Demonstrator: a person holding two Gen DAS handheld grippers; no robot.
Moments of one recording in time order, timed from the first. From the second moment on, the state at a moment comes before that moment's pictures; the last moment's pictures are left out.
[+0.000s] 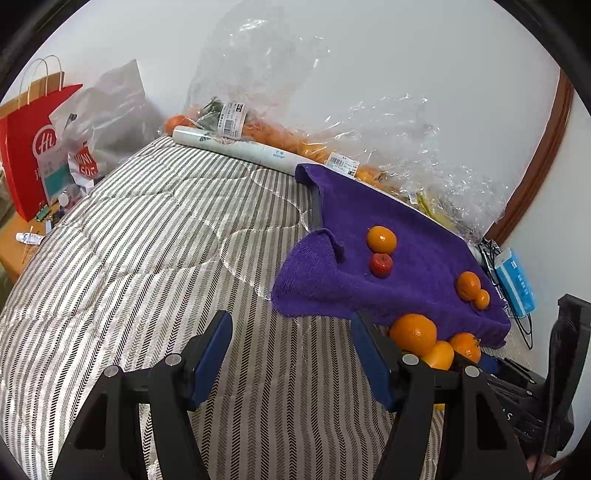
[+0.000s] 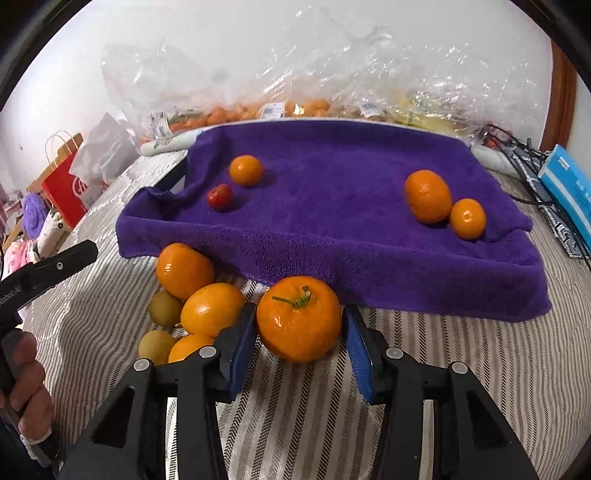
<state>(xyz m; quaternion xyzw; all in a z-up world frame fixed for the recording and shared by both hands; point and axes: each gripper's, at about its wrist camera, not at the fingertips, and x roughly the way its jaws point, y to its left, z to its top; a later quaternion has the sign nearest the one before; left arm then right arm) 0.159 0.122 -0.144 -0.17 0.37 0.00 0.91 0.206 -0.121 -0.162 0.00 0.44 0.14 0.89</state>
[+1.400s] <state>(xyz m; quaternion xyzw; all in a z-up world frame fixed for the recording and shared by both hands) 0.157 0.033 -0.152 -0.13 0.42 -0.06 0.90 0.156 -0.236 -0.147 0.06 0.38 0.12 0.92</state>
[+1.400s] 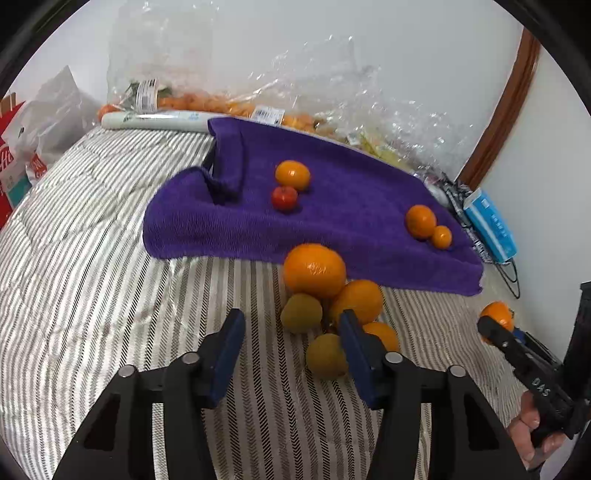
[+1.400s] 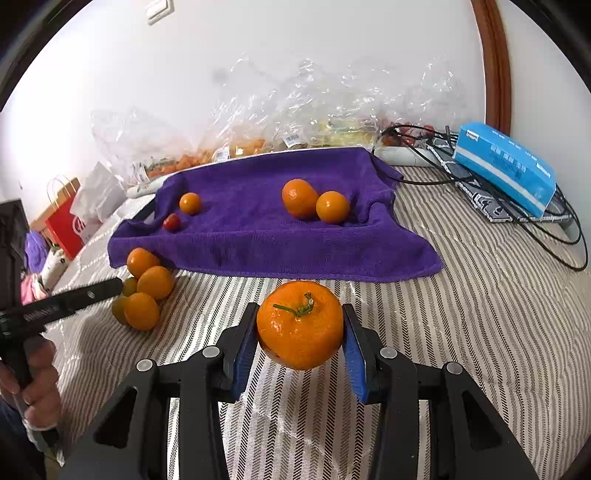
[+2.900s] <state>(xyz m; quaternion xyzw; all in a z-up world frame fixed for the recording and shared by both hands) 0.172 0.042 -0.160 -0.16 0.41 -0.13 0.89 0.162 -0.233 -0.151 0.06 0.40 0.14 0.91</state>
